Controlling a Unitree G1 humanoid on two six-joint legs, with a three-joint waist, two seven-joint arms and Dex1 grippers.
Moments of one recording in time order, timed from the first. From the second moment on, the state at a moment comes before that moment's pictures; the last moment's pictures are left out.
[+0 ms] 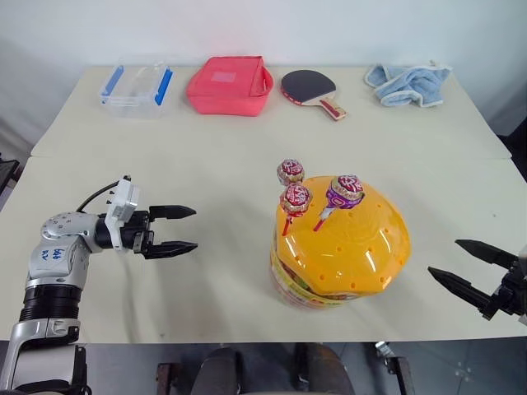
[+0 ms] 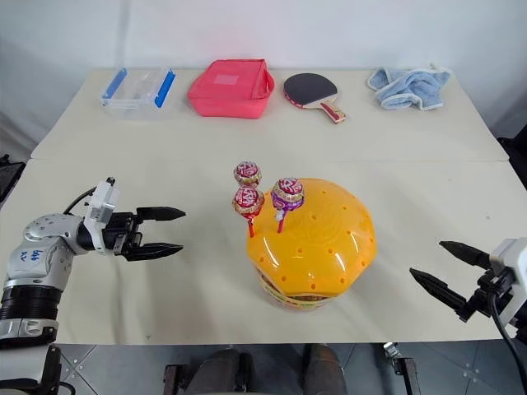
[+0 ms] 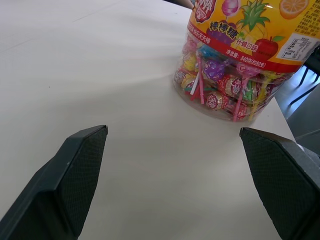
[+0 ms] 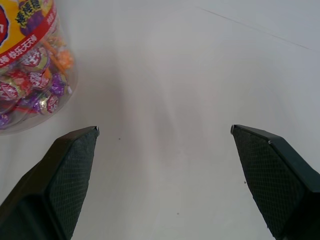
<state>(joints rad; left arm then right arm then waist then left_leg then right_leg) -0.47 0.73 0.15 0.33 -0.47 0.25 -1.47 0.36 -0.78 -0.71 -0.32 0.62 0.39 1.02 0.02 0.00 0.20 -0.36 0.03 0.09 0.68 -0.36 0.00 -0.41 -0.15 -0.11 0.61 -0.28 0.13</state>
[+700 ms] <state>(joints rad) -0.76 0.79 0.15 0.12 -0.59 0.45 -1.44 0.25 -0.88 -0.72 -0.31 0.67 0.44 1.07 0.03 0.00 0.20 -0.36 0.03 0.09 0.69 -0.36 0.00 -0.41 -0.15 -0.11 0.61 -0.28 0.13</state>
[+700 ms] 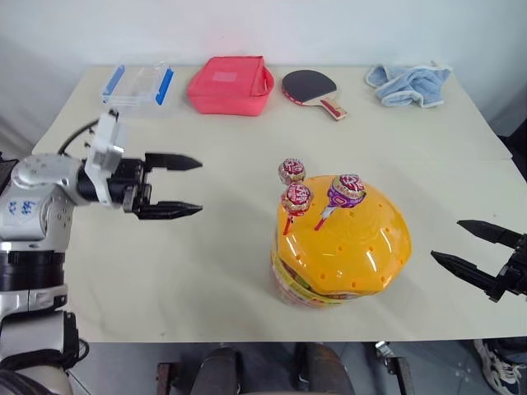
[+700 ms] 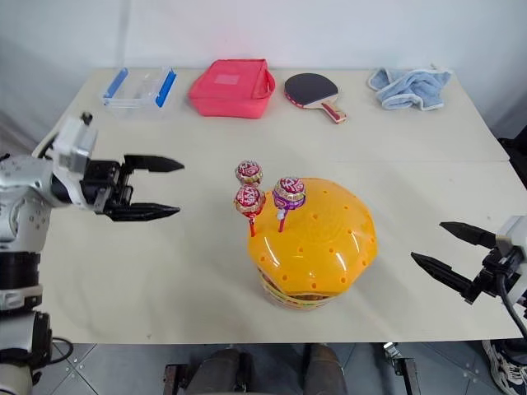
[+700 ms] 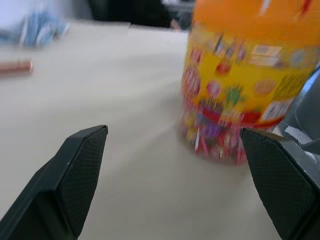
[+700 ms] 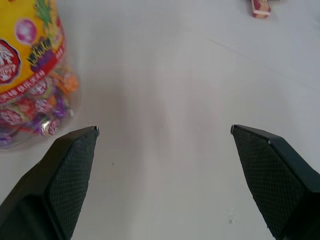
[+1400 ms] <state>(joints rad) -0.99 0.56 -0.07 0.25 -0.65 0.47 -1.50 0.36 -0.89 -1.02 -0.69 1.01 0.57 1.08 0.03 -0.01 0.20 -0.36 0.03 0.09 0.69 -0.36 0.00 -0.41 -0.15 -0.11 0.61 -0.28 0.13</state>
